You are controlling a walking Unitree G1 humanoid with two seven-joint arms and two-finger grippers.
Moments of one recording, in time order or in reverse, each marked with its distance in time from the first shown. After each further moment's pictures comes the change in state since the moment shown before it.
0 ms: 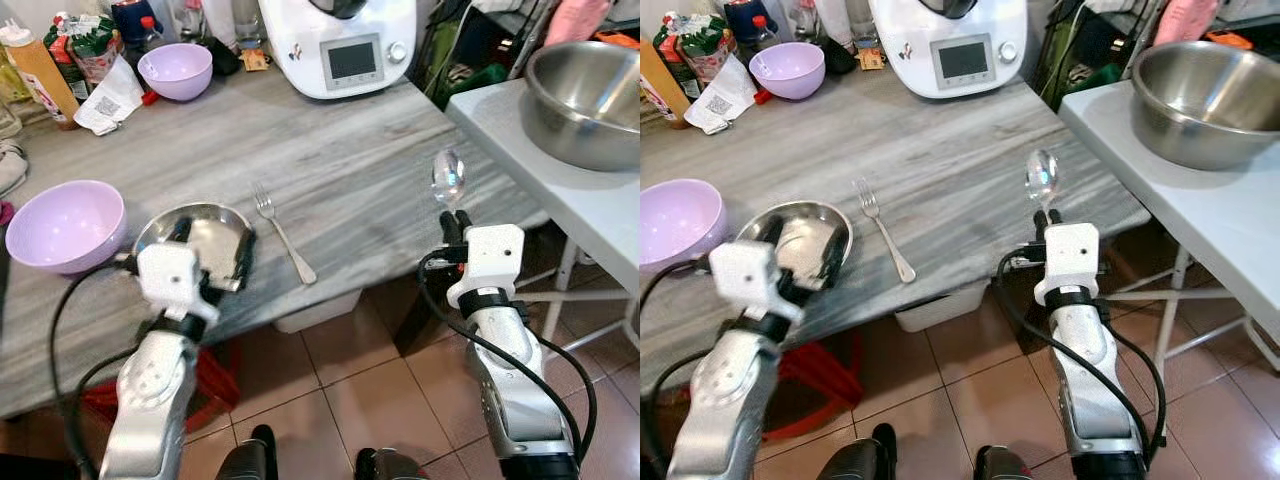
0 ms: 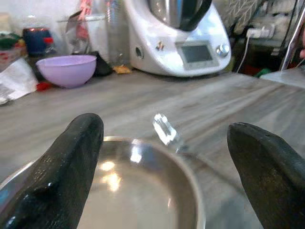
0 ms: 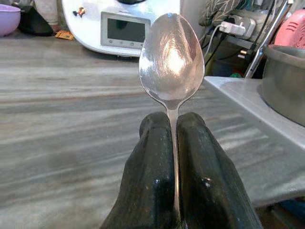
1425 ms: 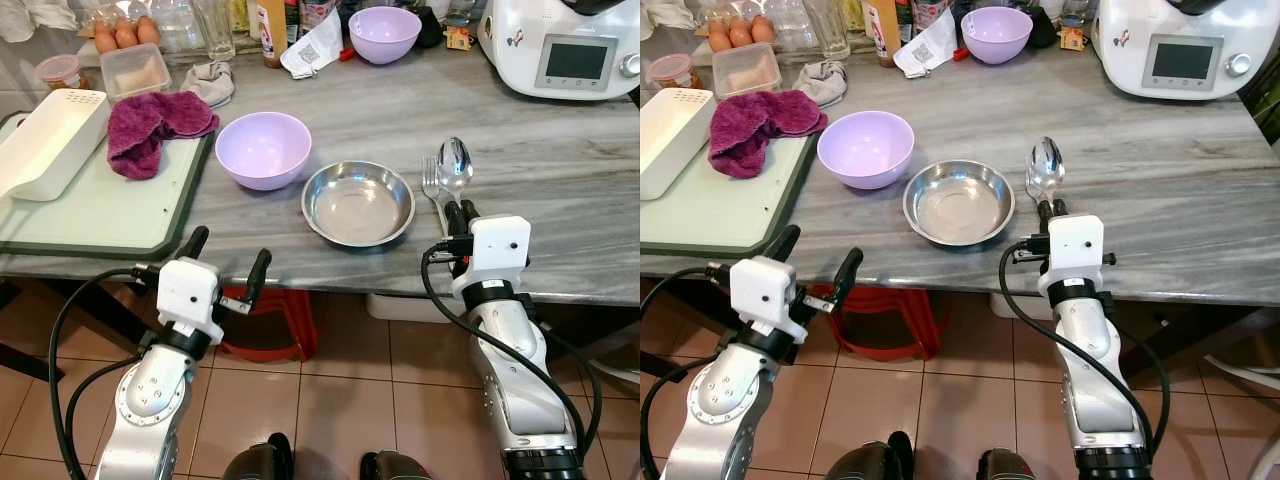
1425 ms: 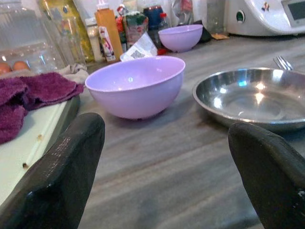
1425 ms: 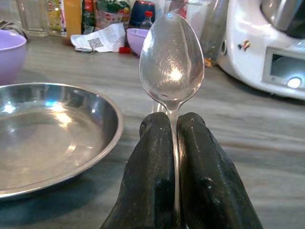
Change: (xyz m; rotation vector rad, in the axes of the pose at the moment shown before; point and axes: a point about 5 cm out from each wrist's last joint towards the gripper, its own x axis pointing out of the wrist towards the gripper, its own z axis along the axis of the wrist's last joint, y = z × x) left arm -0.005 -0.011 0.004 0.117 0.000 -0.128; right arm 0.005 -0.004 0.008 -0.026 -0.048 -0.022
